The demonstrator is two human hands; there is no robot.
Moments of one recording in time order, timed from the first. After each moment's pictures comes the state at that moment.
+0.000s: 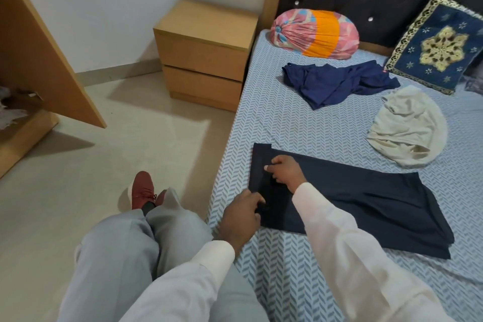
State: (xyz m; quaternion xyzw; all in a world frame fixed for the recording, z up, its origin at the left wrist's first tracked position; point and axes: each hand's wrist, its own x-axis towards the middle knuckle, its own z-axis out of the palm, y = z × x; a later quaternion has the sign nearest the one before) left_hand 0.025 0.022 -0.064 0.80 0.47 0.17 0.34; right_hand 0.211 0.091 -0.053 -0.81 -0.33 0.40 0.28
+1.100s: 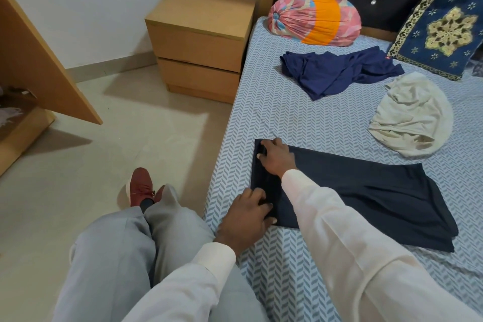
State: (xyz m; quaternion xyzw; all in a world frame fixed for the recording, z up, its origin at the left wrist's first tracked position) left_hand 0.037 0.017 -0.085 0.91 0.35 0.15 0.17; right_hand 0.207 0.113 -0.050 -0.81 -0.55 0.20 0.03
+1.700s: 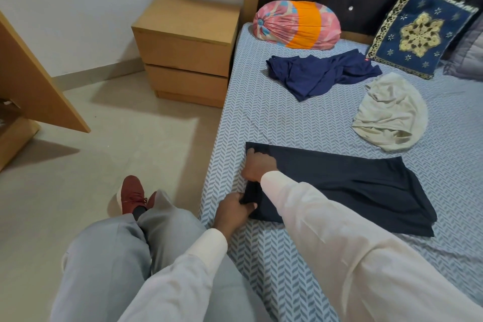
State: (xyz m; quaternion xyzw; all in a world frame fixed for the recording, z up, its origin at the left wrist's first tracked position) left_hand 0.032 0.030 -0.069 0.60 0.55 0.11 0.57; right_hand 0.164 0.099 -0.031 -0.80 -0.57 0.19 -0.09
